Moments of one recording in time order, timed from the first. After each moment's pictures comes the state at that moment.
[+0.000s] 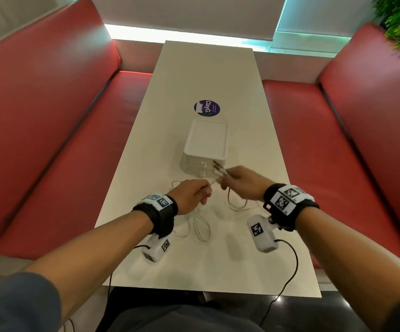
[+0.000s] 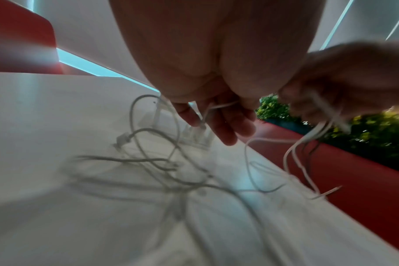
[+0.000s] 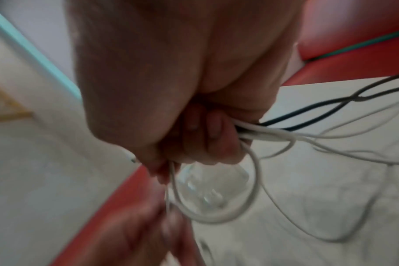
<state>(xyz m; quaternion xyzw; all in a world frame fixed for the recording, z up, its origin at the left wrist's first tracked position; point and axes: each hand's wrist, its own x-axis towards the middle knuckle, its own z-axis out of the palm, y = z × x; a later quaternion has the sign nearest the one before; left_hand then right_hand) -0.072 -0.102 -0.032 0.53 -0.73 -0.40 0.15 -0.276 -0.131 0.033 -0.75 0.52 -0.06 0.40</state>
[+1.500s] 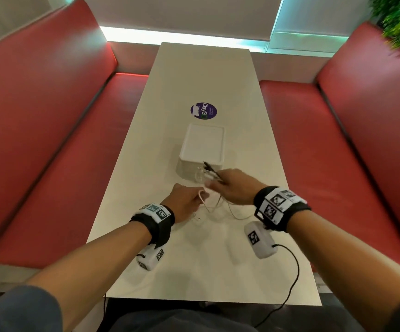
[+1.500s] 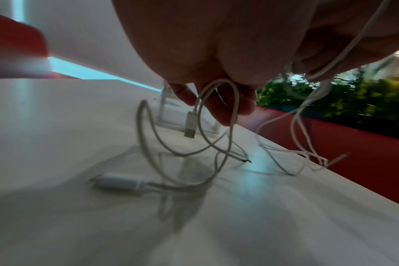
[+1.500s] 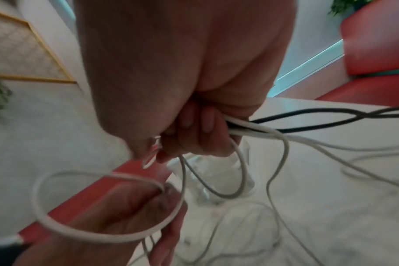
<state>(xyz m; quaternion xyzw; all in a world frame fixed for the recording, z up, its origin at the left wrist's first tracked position) -0.078 -0.103 -0.034 0.57 -0.76 -0.29 0.11 -0.262 -0.136 0.040 -0.80 0.50 0.00 0.32</state>
